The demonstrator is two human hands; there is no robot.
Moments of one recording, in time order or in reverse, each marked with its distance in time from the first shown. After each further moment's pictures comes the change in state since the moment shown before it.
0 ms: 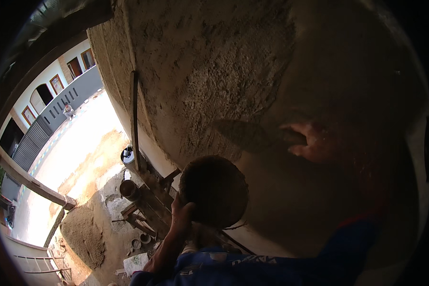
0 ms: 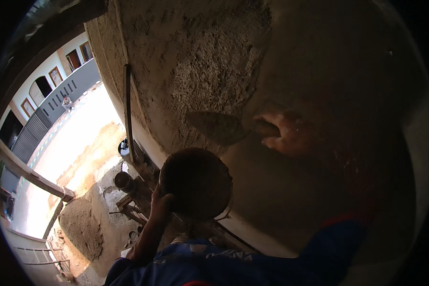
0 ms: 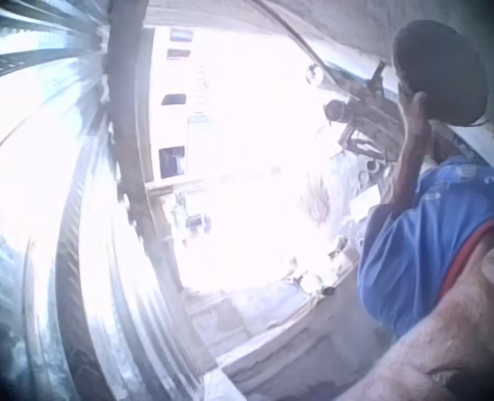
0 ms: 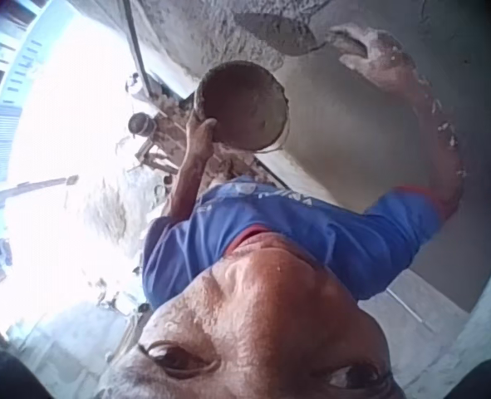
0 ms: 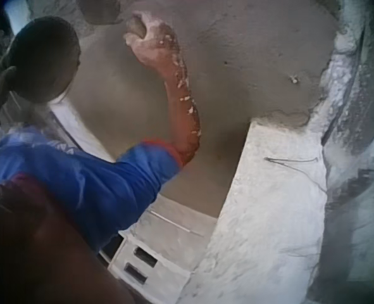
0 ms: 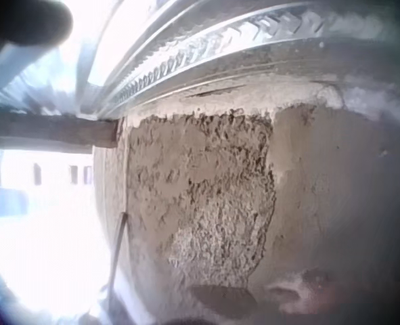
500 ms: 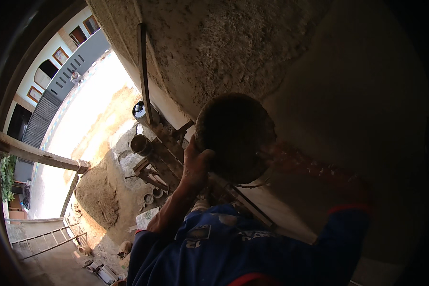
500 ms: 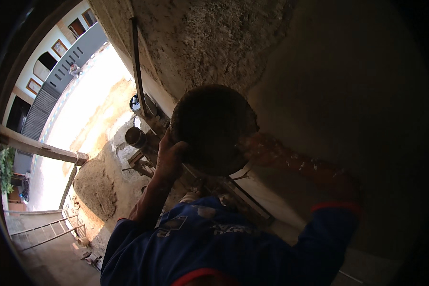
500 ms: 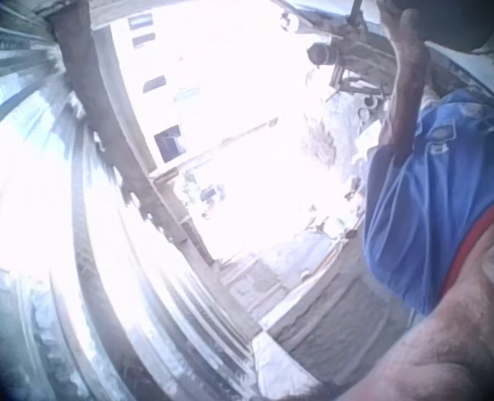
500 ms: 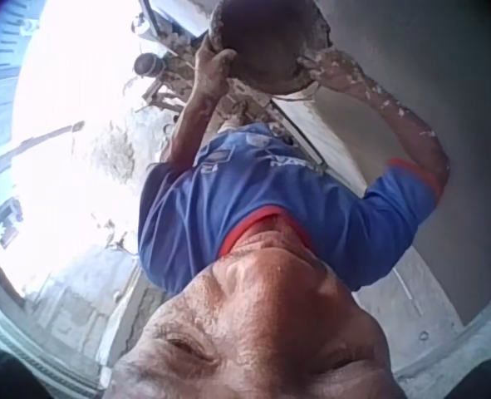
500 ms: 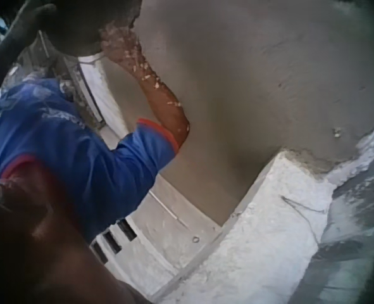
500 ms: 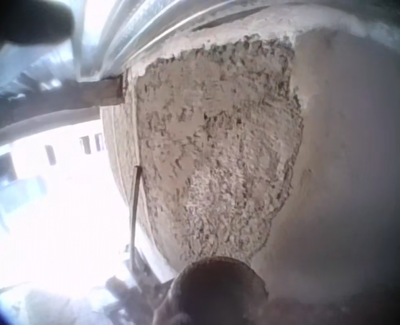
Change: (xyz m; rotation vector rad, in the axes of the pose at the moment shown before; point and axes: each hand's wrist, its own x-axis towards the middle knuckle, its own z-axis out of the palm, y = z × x) left_hand 0.020 0.014 0.020 -0.131 -0.124 0.059; right_hand -0.015 0.017 0.226 -1.191 0.708 -0.847
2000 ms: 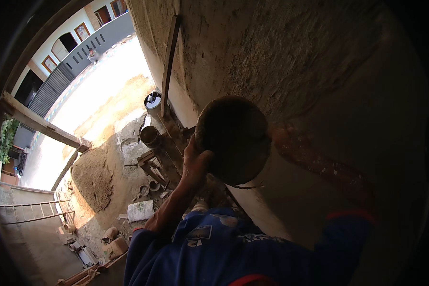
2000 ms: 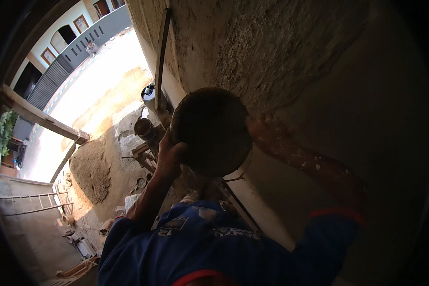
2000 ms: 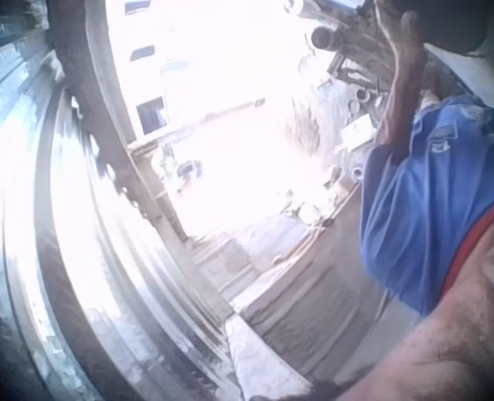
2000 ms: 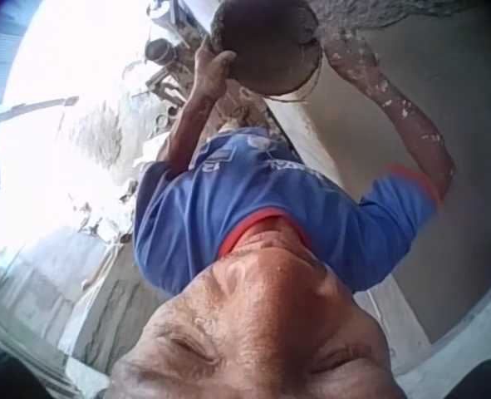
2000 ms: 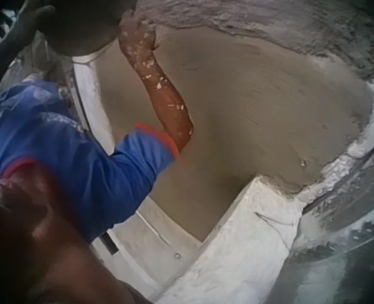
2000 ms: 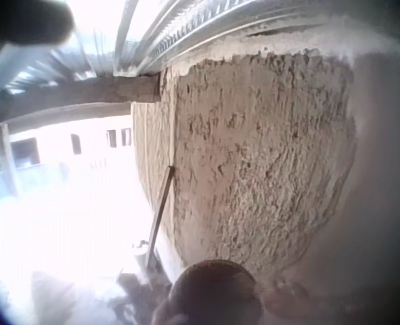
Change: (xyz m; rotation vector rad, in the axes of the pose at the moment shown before) left_hand 0.008 0.020 -0.065 0.082 0.171 0.018; right_hand 0.117 0.036 0.042 0.587 -0.657 0.379
